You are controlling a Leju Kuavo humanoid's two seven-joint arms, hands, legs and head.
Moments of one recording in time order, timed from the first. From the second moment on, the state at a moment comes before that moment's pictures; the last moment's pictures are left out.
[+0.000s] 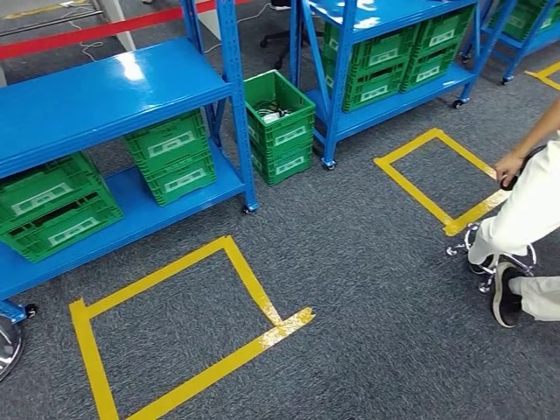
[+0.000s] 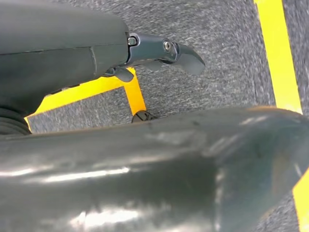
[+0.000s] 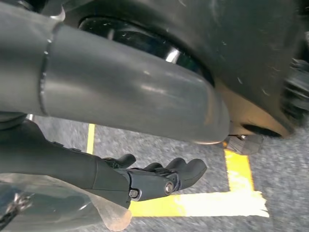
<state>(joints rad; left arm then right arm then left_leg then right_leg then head) -0.06 -0.20 1.26 -0.24 -0.88 0.04 -0.39 -0.03 0.17 -0.51 -0.19 0.86 -0.03 -0.16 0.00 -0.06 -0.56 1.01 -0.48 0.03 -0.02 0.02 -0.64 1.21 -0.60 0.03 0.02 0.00</state>
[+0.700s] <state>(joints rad) -0.06 -0.20 1.26 -0.24 -0.88 0.05 -0.40 -0.04 0.17 -0.51 -0.19 0.87 -0.03 -0.16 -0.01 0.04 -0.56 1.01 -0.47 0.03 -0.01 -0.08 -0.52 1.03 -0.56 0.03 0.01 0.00</state>
